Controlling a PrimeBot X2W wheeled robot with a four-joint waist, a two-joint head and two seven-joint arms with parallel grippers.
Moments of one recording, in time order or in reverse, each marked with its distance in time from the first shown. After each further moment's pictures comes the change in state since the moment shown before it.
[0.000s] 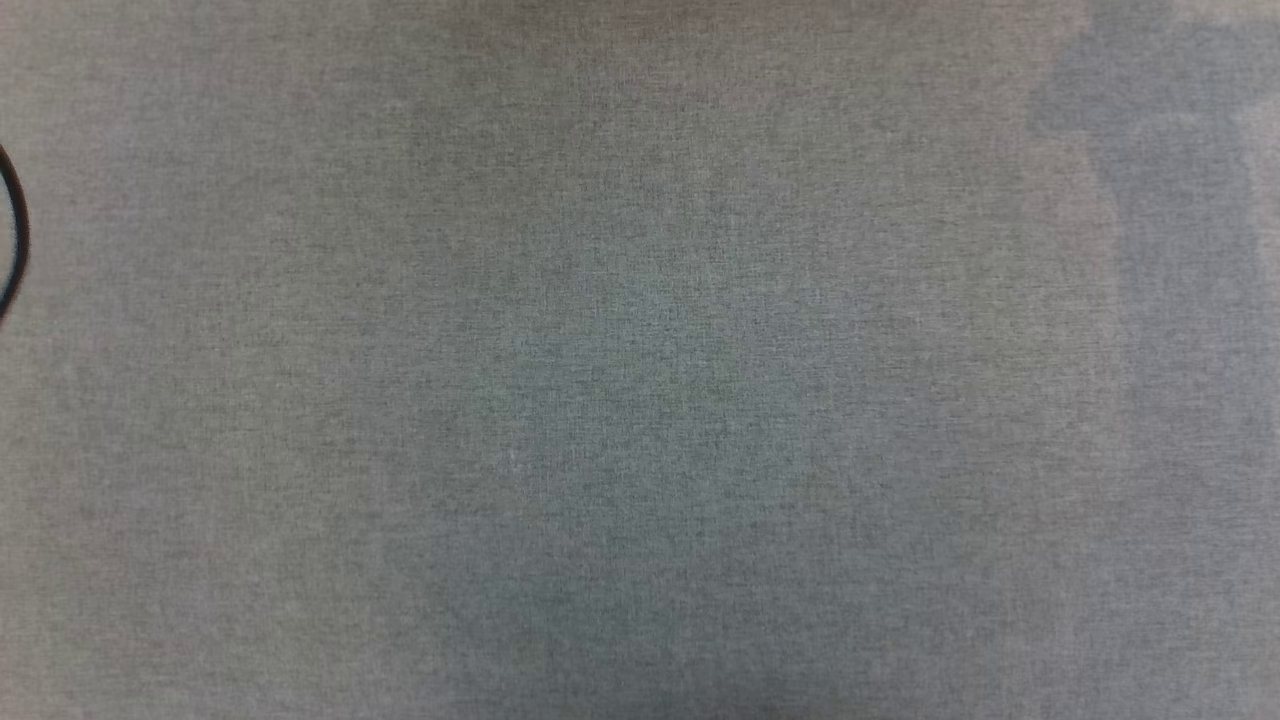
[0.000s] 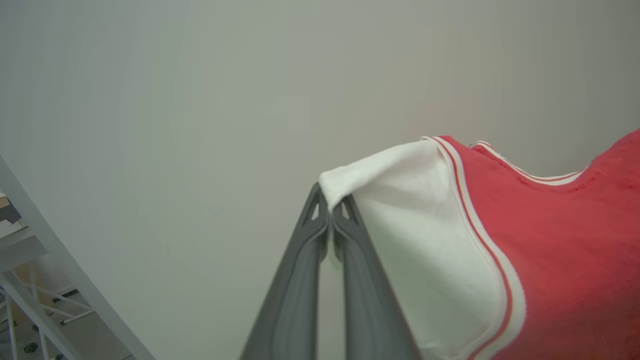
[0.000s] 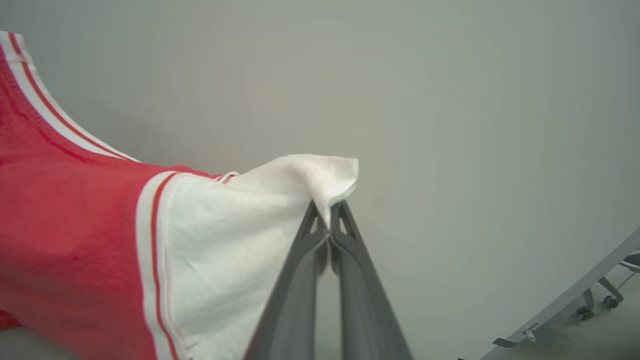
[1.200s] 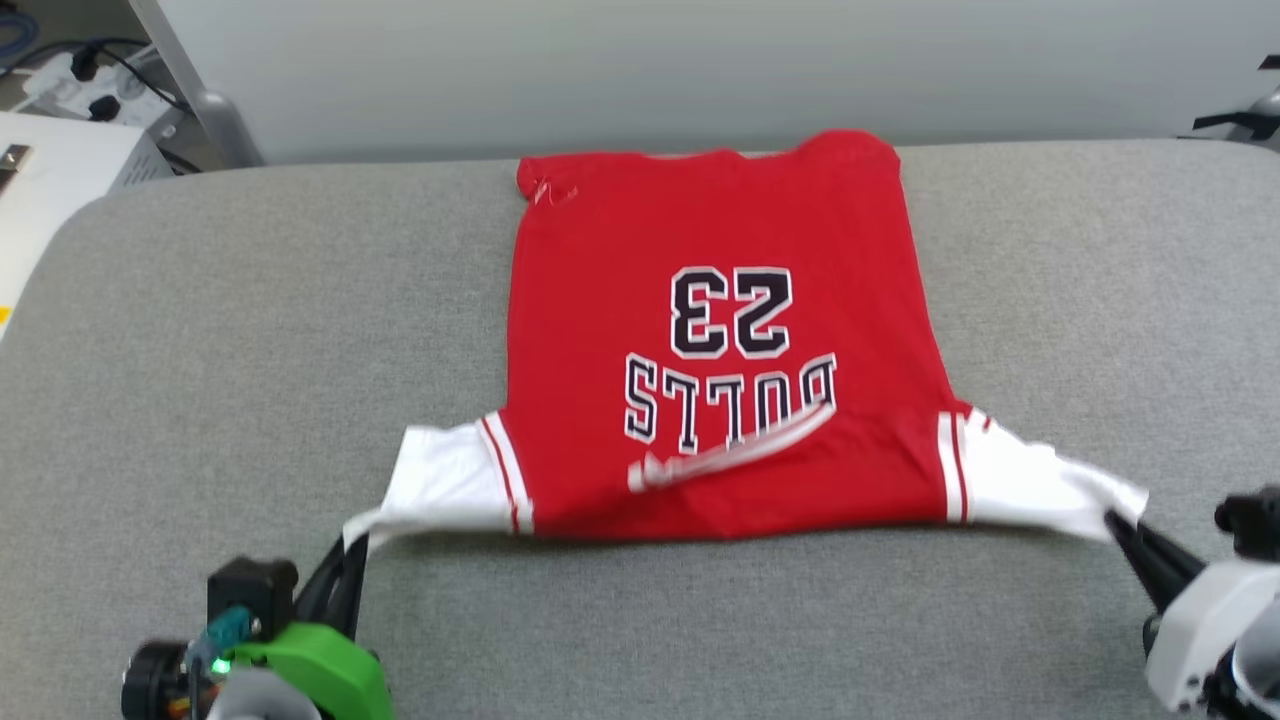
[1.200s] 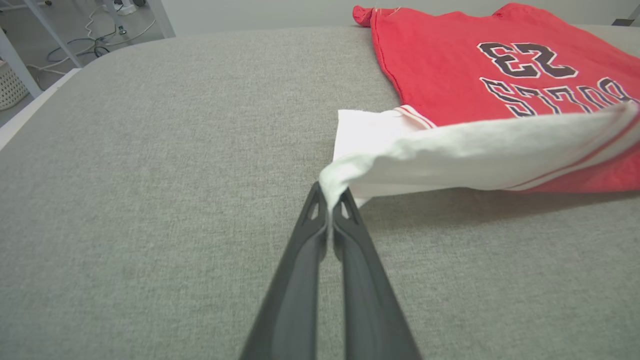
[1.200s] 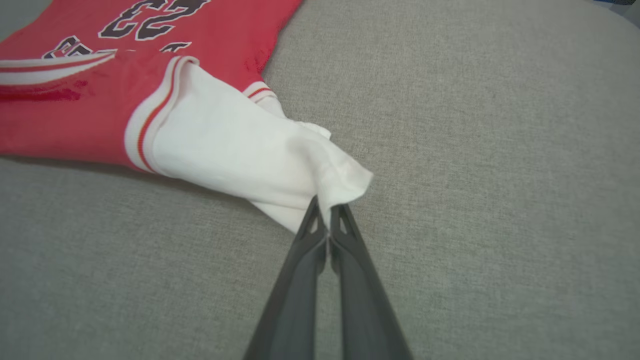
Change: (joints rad) left arm 1.579 0.050 0.327 -0.510 0.004 0.199 -0.001; right arm 1.291 -0.074 0.047 -0.289 0.272 0.000 -0.113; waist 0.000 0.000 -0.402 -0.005
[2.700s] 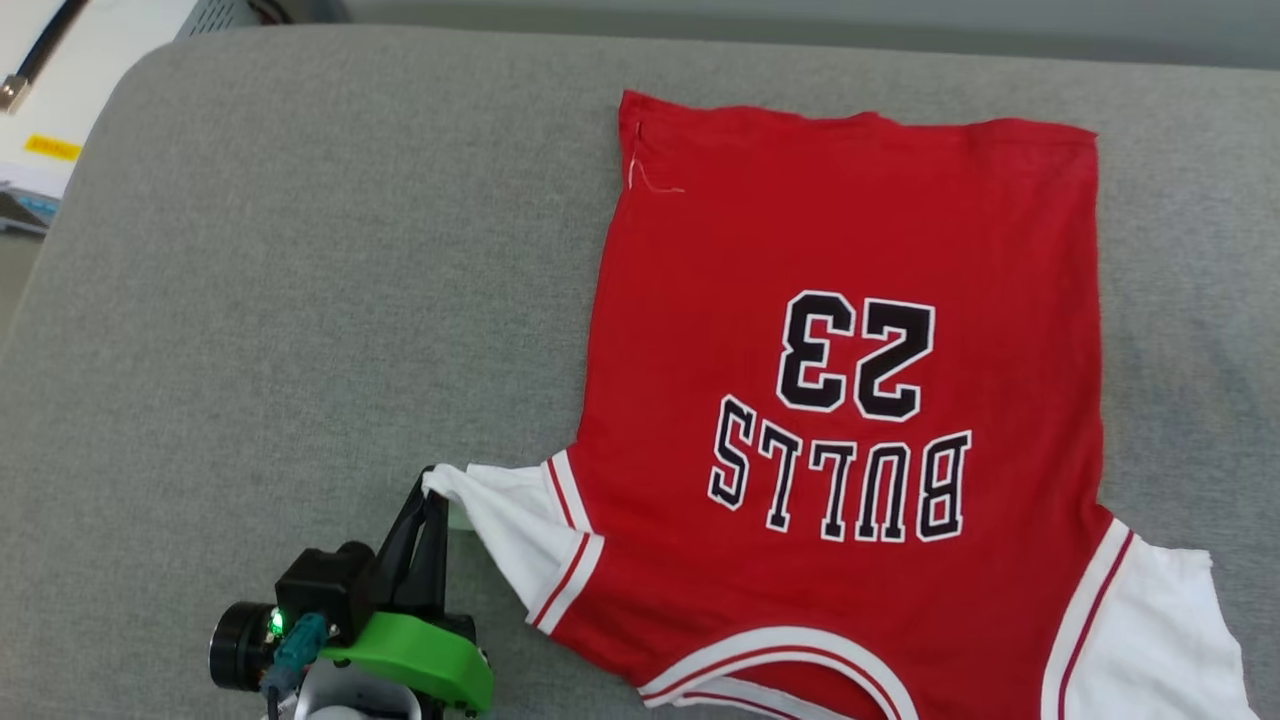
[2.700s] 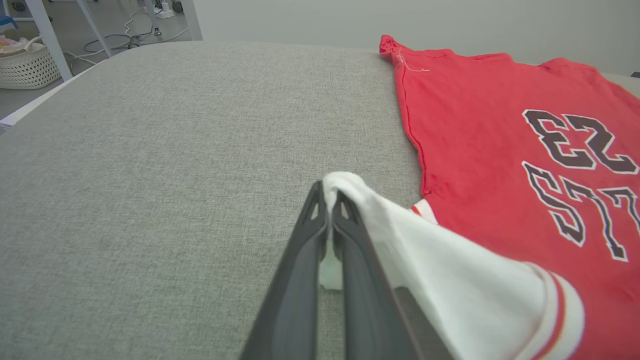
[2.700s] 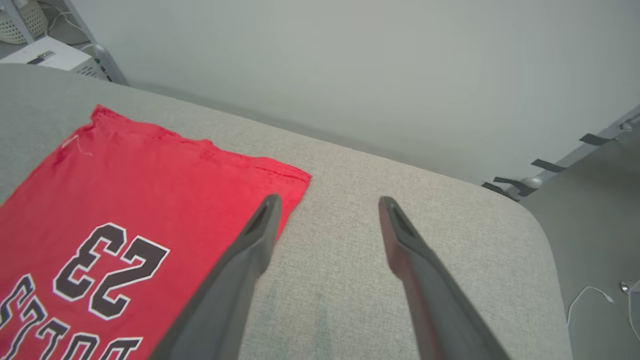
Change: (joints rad) left arm 0.116 -0.273 0.236 -0.176 0.302 -0.049 0.000; right arm -0.210 -0.075 -0.585 -0.525 -0.140 0.000 0.733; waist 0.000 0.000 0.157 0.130
